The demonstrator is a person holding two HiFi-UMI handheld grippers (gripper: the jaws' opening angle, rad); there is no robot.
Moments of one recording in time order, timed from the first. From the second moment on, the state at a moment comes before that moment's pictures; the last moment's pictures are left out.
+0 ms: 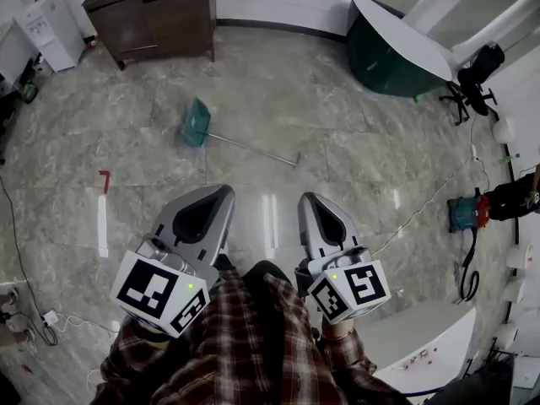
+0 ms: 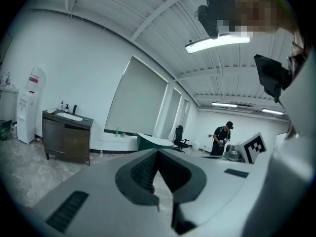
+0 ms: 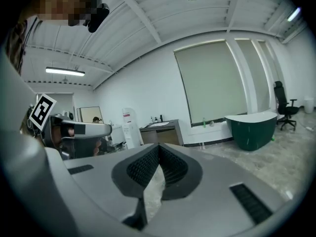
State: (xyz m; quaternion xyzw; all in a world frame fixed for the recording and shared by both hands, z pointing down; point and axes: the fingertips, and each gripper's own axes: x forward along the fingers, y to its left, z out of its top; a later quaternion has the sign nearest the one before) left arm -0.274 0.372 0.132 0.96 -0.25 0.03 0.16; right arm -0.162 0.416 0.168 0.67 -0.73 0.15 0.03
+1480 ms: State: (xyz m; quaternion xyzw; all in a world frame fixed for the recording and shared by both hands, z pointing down) left arm -0.033 0.098 0.146 0.95 -0.26 0.06 0.18; right arm 0.096 0.161 0.185 0.68 -0.71 0.19 0.05
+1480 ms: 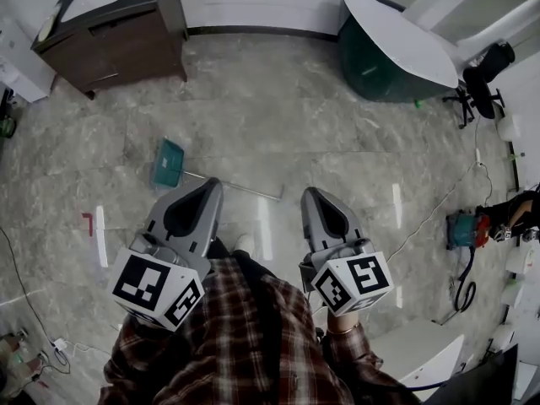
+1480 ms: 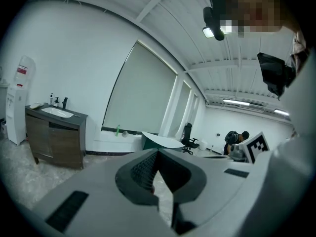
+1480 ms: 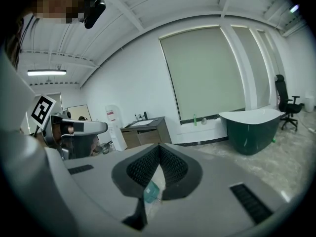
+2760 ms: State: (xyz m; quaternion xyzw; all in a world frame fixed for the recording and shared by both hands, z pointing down) left arm 0.101 -0.075 0.229 0.97 -0.03 0.17 0.18; right arm 0.186 0.028 0.262 0.83 -0.47 0.29 -0.01
